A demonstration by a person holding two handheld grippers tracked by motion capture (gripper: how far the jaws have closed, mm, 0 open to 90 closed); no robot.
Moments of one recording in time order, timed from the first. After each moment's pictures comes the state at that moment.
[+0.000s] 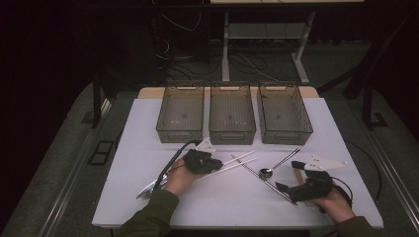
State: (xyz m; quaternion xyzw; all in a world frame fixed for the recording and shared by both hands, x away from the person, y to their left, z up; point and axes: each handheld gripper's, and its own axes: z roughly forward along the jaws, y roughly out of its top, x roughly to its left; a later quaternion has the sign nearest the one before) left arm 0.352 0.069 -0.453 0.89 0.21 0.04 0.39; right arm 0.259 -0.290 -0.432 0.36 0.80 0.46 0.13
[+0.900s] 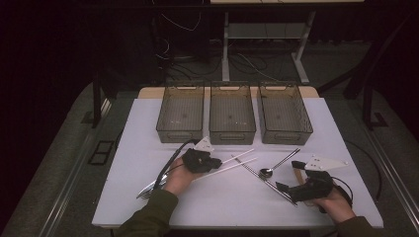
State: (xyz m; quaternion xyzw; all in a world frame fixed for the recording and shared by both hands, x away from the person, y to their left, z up) left arm 0.352 0.072 -0.449 0.89 0.21 0.05 0.40; right arm 0.259 -0.290 -0.431 0.36 0.80 0.47 0.13
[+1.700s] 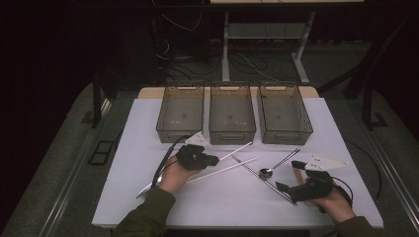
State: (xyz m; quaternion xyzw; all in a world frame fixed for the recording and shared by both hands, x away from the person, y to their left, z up) left arm 0.347 0.088 -0.424 0.88 0.24 0.02 0.42; right arm 0.258 -0.290 -0.431 0.36 0.80 0.47 0.13
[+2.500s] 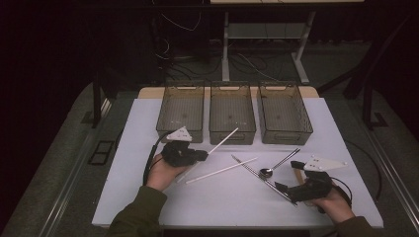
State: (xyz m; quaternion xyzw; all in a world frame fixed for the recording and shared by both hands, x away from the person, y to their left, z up) left arm 0.343 0.123 -0.402 0.85 0.27 0.03 0.45; right arm 0.258 -0.288 -0.432 0.36 0.80 0.47 0.13
